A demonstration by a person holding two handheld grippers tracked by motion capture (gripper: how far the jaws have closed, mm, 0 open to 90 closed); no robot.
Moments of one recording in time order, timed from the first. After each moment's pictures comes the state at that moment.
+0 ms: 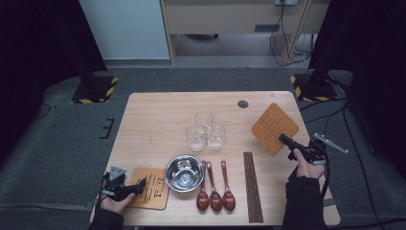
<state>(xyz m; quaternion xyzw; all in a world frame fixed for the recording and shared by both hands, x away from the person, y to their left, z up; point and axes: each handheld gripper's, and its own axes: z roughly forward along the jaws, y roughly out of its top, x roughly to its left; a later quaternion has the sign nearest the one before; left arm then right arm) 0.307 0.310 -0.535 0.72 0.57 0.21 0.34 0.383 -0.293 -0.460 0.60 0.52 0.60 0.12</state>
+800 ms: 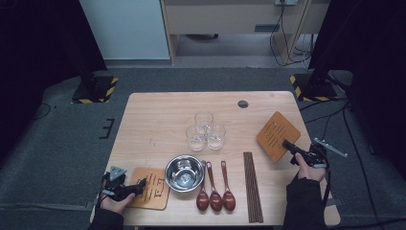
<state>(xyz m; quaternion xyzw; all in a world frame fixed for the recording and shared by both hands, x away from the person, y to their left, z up) 0.307 0.310 -0.535 0.72 0.57 0.21 0.34 0.385 -0.308 -0.488 0.63 0.53 0.56 0.12</state>
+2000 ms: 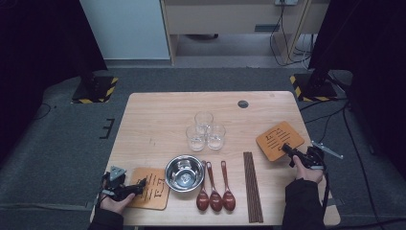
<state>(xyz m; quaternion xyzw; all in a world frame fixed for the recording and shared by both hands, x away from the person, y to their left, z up) 0.307 0.310 -0.535 0.72 0.57 0.21 0.34 0.388 -0.310 -0.508 0.66 0.54 0.51 0.15</state>
